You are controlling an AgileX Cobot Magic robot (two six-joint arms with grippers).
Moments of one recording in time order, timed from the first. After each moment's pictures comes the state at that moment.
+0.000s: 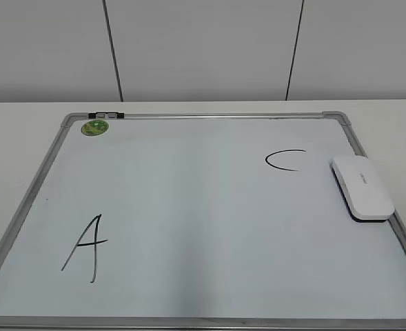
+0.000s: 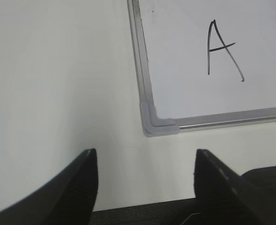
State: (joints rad) left arm -0.01 0.33 -0.51 -0.08 1.10 0.10; right arm 0.07 0.22 -0.50 -0.04 1.14 -0.05
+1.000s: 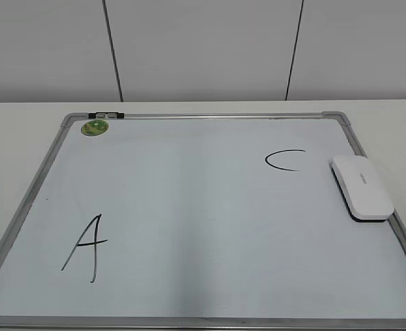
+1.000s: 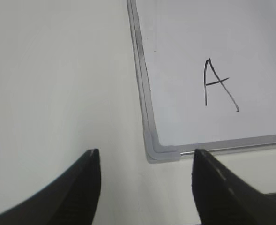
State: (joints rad) left arm -0.01 0.14 -0.51 -0.08 1.10 0.10; right arm 0.07 0.13 -0.50 -0.04 1.13 -0.05
